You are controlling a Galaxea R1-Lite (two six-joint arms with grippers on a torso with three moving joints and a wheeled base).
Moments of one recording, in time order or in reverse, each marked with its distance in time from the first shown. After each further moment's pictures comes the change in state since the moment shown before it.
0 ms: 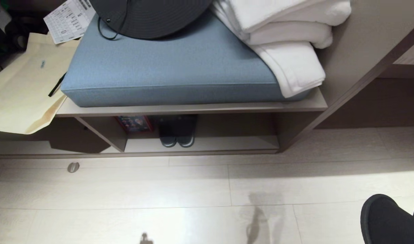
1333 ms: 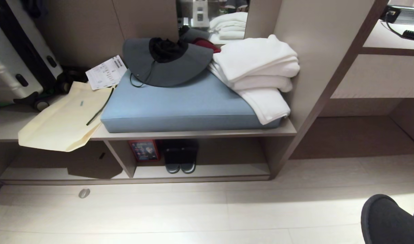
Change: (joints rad) left arm 0.001 0.000 0.000 0.000 0.000 0.000; right arm 0.000 0.000 0.000 0.000 0.000 0.000
